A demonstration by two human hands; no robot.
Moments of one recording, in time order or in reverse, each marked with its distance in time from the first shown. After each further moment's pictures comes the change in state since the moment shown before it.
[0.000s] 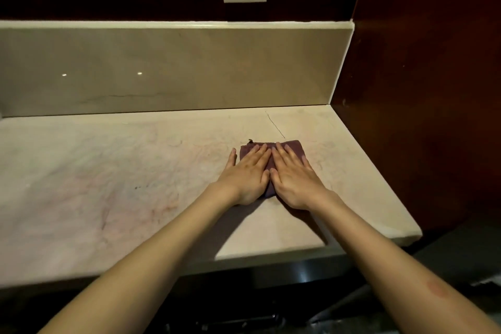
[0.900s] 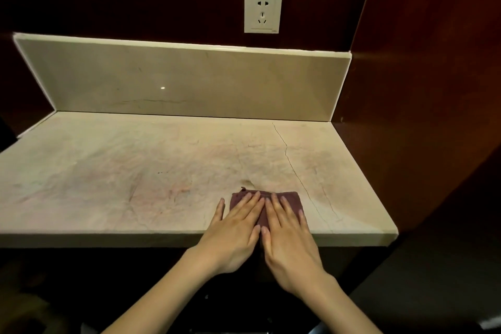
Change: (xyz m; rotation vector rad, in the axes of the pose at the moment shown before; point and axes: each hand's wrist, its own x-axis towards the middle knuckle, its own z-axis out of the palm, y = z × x) left_hand -0.130 0.039 0.031 -0.066 -0.003 -0.056; right_hand -0.128 -0.044 0.034 -0.012 0.081 -0.056
